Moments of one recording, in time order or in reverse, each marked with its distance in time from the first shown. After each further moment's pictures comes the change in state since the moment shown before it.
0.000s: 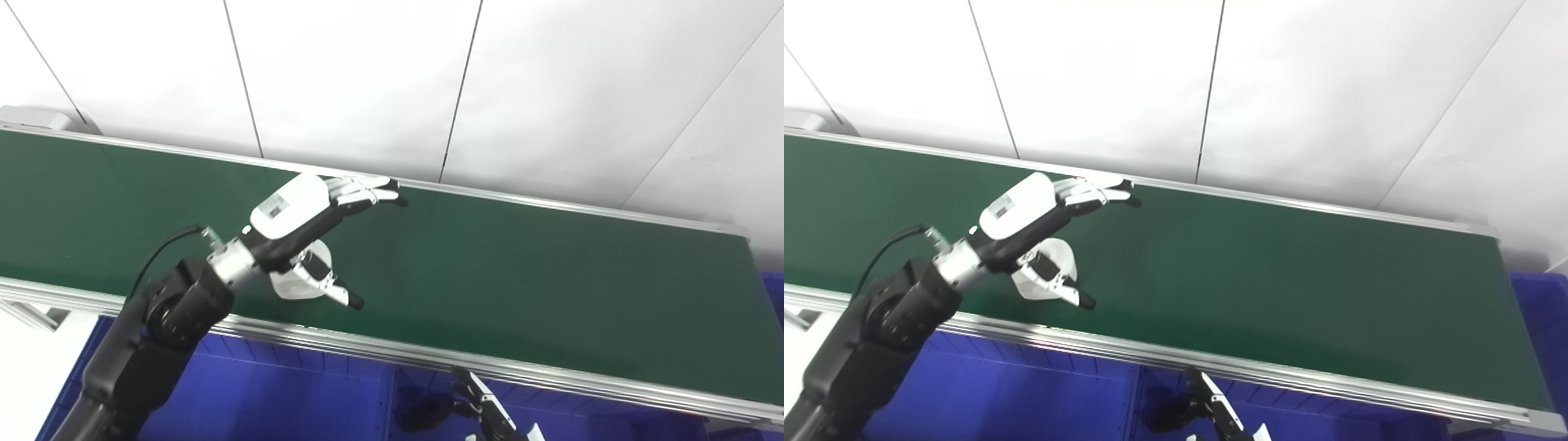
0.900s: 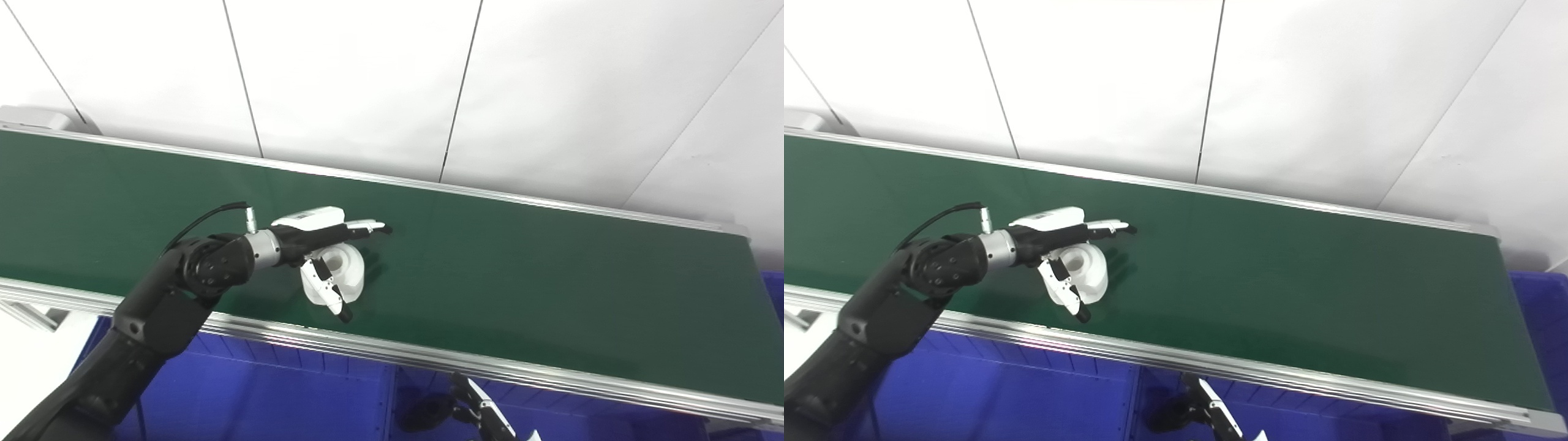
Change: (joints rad) left arm -0.188 0.041 -0.170 0.286 -0.080 0.308 -0.351; right arm 0.027 0.005 0.006 -0.017 0.001 0.000 -0.003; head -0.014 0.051
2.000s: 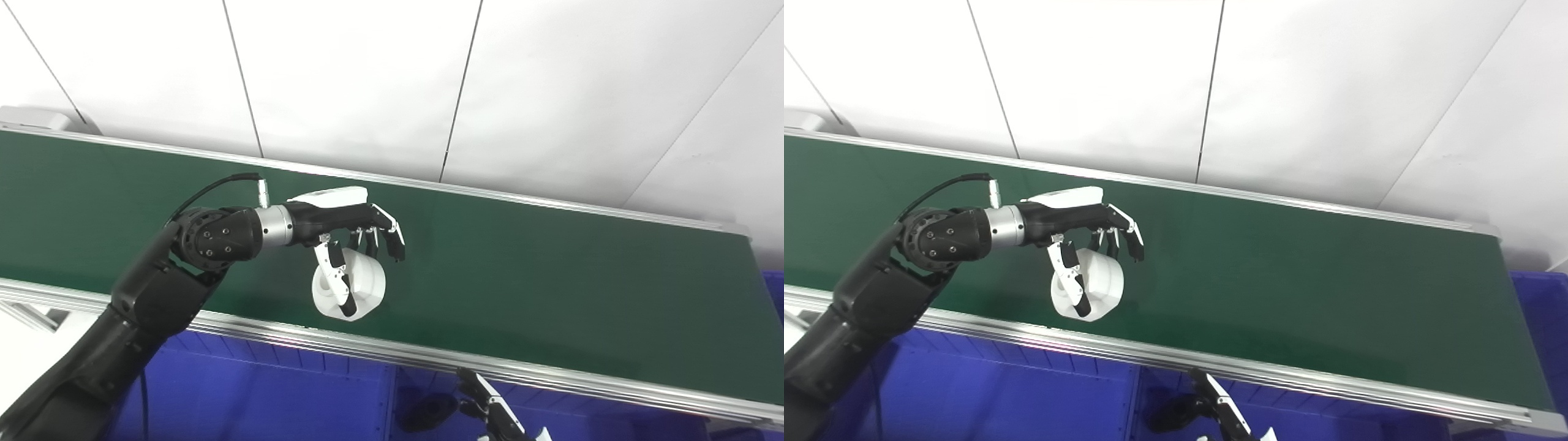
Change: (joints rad) left arm -0.037 0.030 0.008 -0.219 -0.167 0.074 -0.087; right arm 0.006 0.000 -0.013 -0.028 0.008 0.000 0.002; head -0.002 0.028
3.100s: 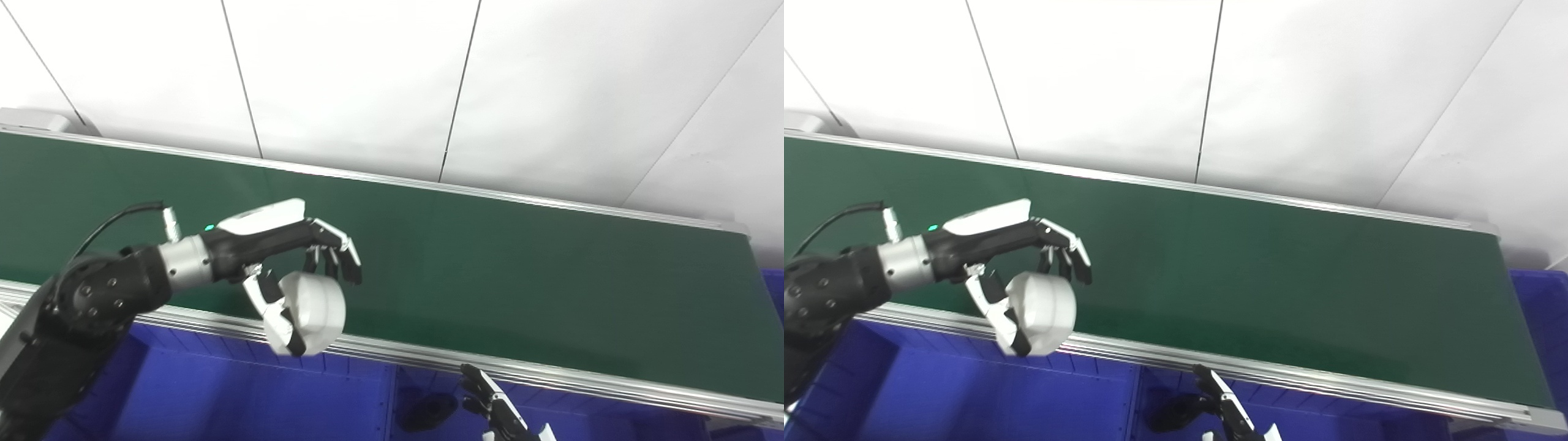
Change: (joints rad) left arm 0.304 0.162 0.182 -0.404 -0.186 0.089 0.011; right arm -0.018 -0.011 -0.015 0.015 0.035 0.000 0.018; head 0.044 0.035
